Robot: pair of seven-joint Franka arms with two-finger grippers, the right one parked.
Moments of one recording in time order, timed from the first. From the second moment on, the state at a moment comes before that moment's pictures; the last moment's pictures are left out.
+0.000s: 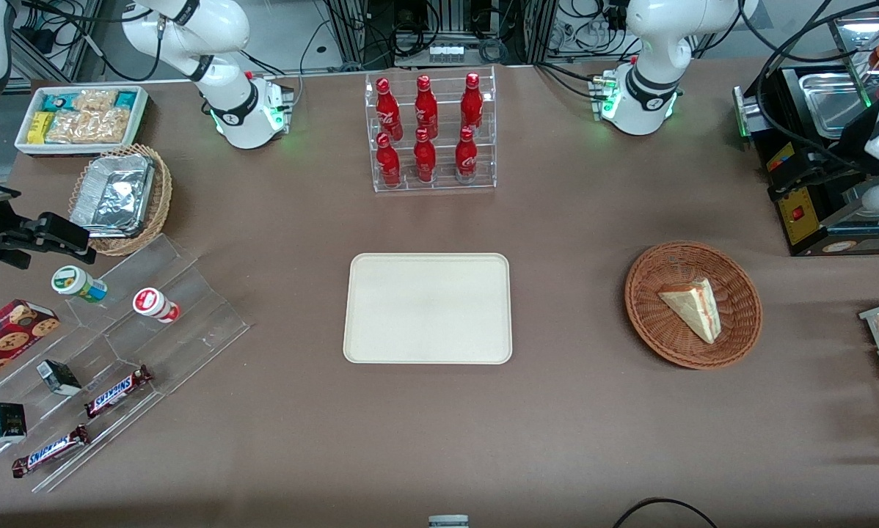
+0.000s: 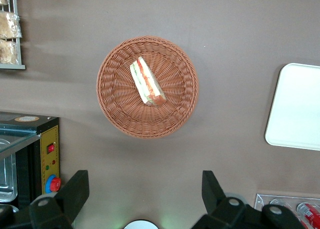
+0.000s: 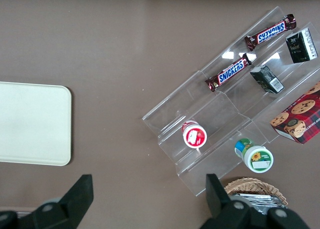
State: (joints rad) arm 0.11 -0.06 -0.13 -1.59 0.00 1.48 -0.12
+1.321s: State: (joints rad) arm 0.12 0.21 -0.10 -1.84 0.01 1.90 -0.71
